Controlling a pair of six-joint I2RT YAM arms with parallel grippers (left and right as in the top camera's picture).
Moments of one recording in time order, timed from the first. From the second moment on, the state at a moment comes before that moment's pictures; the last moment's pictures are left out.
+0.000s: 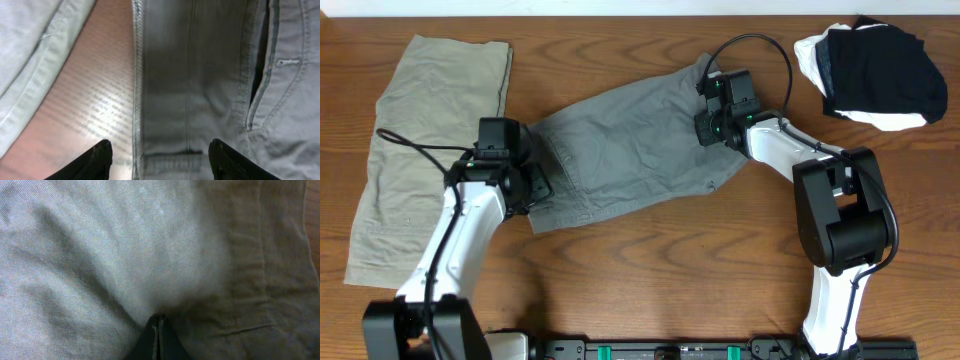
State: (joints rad) left arm 0.01 1.48 0.93 -0.76 -0.02 -0.47; right arm 0.30 2.12 1.31 -0.15 -0.10 0.01
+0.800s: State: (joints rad) left arm 0.12 1.73 0.93 -0.54 0.07 -0.35; right arm 0.29 2.12 1.32 -0.16 -0.11 0.00
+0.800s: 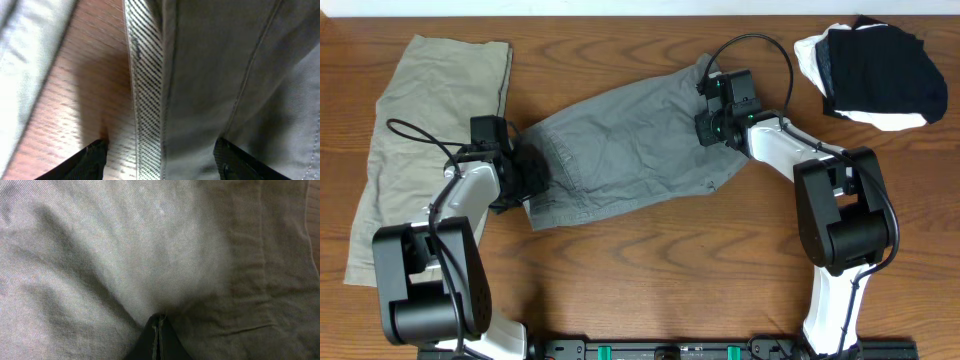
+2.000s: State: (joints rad) left arm 0.20 1.64 0.96 -0.63 0.12 -0.34; right arm 0.24 2.04 1.32 -0.22 -0.28 -0.07
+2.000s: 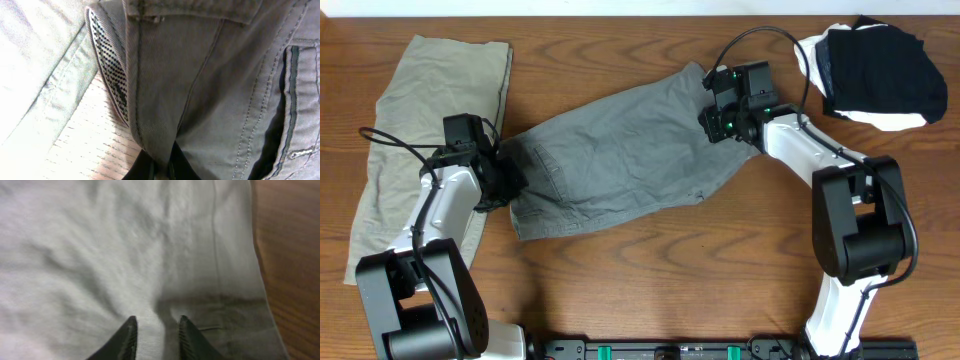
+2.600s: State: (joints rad) left arm 0.22 1.64 0.96 -0.66 0.00 -0.33; right arm 0.24 2.03 1.32 -0.21 -0.31 -0.07
